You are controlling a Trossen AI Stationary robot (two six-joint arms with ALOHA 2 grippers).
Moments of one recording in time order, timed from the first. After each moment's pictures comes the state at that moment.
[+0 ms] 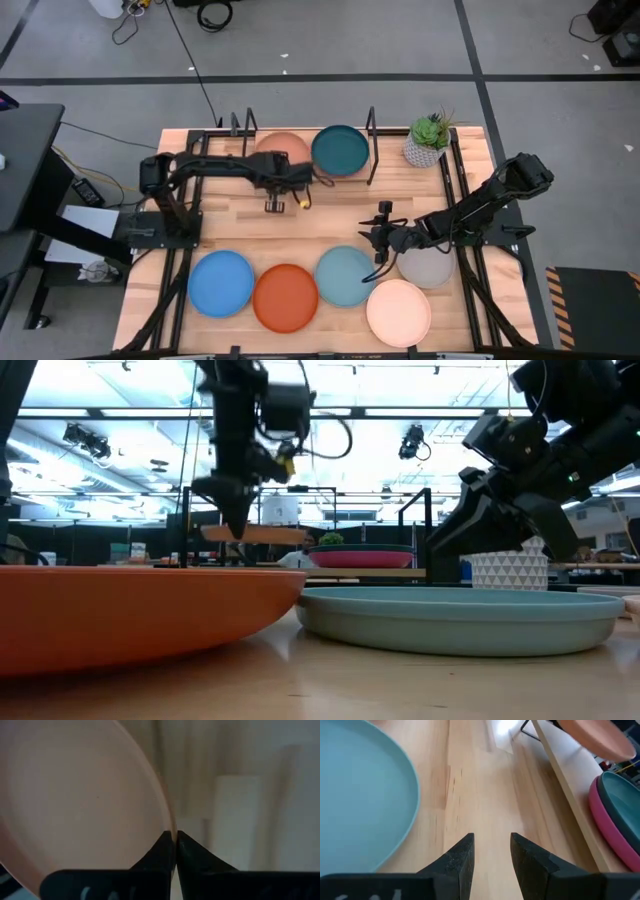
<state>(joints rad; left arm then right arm) 0.22 1.77 1.32 -0.99 -0.40 0.30 0.34 1.48 0.41 0.43 0.63 -0.13</state>
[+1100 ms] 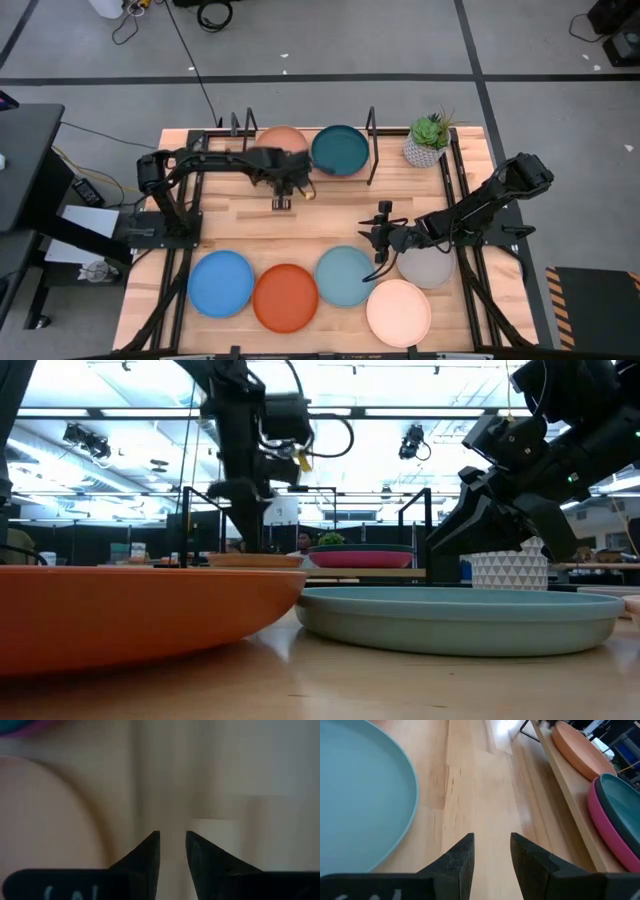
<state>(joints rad) 0.25 1.76 1.25 -0.79 -0.17 0.31 0.34 1.48 0.40 0.44 0.63 -0.14</state>
